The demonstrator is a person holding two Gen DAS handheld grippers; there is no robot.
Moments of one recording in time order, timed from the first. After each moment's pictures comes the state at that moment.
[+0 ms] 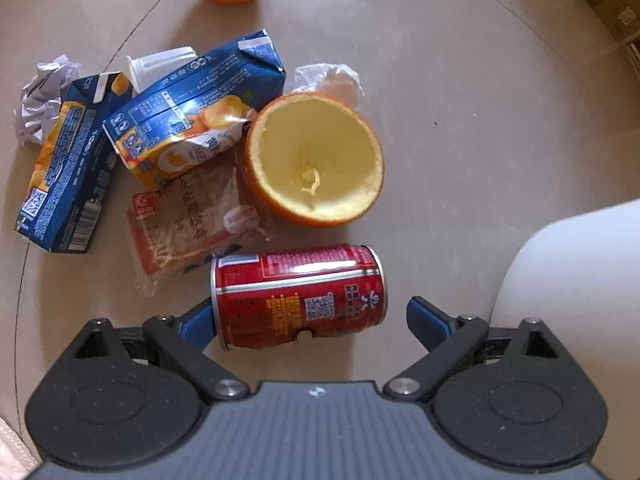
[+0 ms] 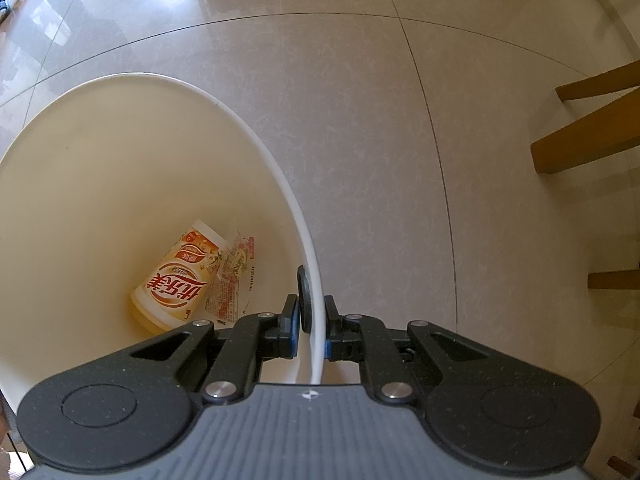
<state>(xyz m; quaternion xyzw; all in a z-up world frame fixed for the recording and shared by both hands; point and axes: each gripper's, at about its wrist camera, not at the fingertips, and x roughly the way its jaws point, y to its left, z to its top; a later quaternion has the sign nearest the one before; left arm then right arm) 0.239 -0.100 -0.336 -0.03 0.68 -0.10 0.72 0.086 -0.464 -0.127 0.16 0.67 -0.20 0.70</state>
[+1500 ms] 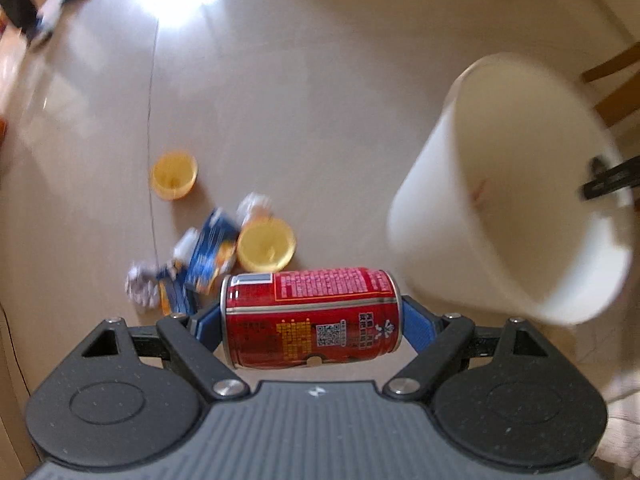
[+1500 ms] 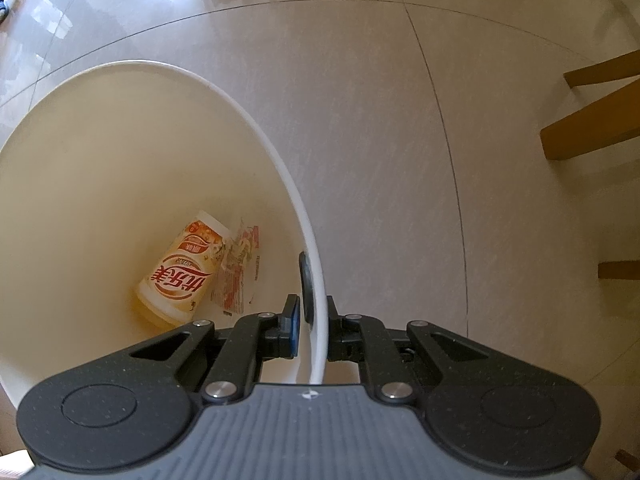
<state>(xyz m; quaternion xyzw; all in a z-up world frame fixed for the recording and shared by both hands) 0.217 -0.176 -0.083 0.22 0.61 -0.26 0.72 0.084 -0.471 -0.134 0.18 0.68 -0.19 0.69</state>
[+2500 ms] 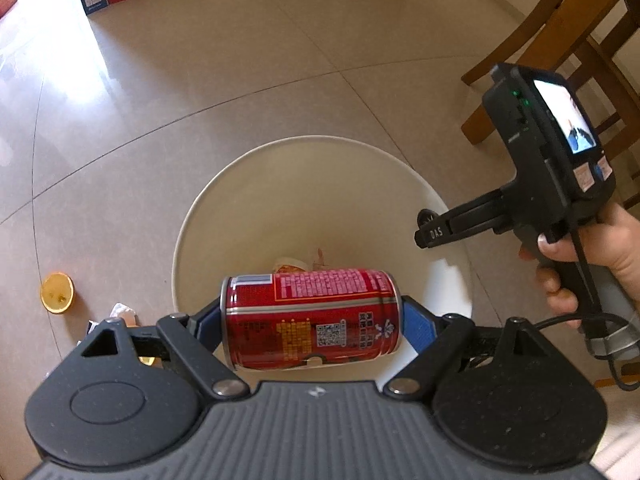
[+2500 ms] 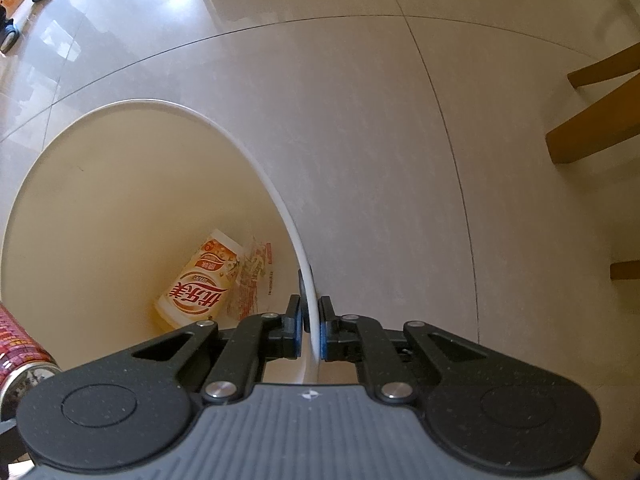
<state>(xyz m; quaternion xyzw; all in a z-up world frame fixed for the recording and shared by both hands) 0.163 -0.319 -0.065 0.22 0.56 -0.40 0.69 0.075 -0.484 -0.118 0.20 0.65 -0.18 0.71</state>
